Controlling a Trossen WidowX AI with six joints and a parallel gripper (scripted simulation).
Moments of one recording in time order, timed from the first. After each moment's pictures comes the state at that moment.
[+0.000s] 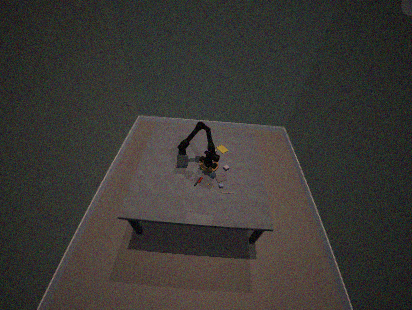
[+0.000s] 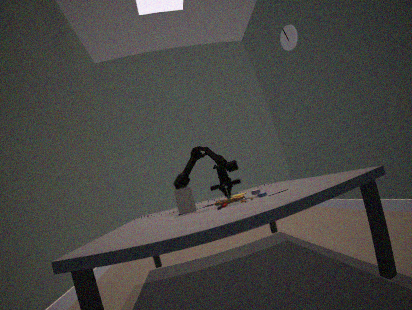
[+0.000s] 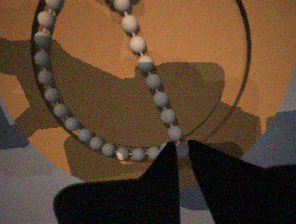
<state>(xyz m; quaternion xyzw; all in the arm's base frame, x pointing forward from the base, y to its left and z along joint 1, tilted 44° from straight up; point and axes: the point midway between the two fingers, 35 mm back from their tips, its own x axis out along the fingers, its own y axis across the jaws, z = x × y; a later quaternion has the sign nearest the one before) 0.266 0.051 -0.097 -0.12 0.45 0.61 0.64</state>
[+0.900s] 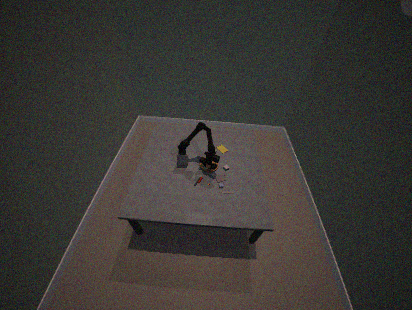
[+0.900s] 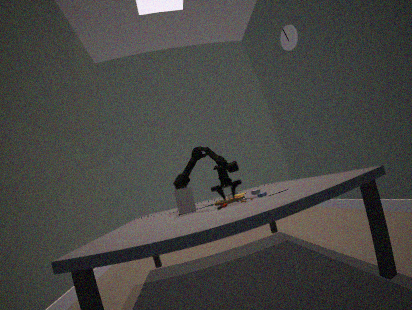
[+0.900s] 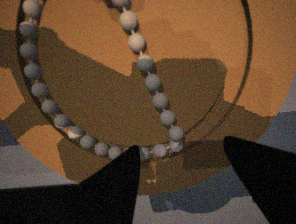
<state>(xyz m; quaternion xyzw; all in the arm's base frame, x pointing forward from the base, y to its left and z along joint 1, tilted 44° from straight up) 0.267 0.052 -0.105 -0.12 0.45 0.61 0.64</state>
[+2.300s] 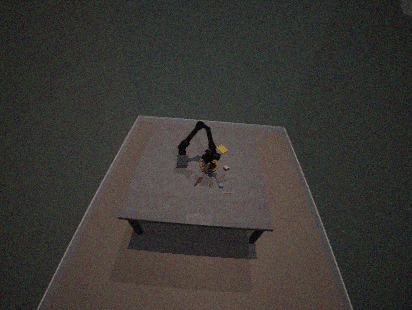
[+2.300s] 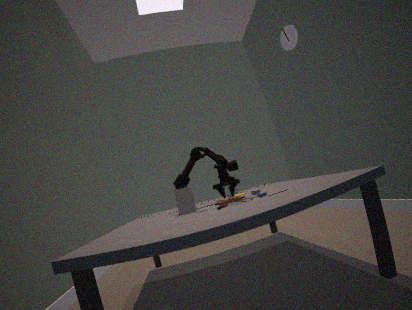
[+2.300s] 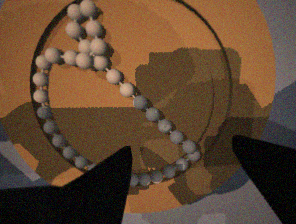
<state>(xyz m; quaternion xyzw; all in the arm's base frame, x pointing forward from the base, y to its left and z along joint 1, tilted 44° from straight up) 0.270 0.060 -0.085 0.00 0.56 0.51 0.65</state>
